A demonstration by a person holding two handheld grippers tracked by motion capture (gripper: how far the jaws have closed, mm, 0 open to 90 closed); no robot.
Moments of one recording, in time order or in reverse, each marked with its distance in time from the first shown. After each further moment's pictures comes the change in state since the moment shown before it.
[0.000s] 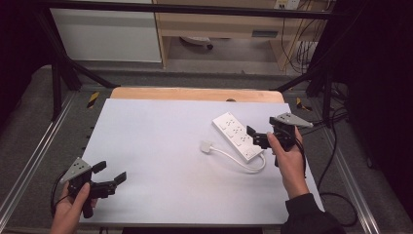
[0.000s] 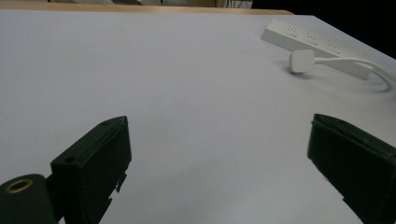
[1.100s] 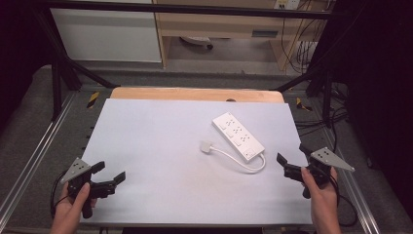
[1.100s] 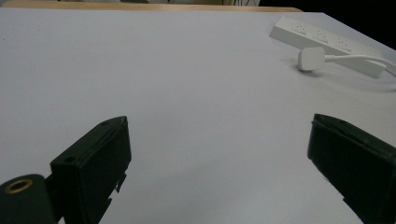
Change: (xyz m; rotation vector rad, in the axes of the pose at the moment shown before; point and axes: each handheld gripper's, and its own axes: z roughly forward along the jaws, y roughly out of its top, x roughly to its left) left arm 0.000 -0.001 0.000 -0.002 0.019 -0.001; right arm -0.030 -0.073 -0.091 -0.095 -0.072 -0.017
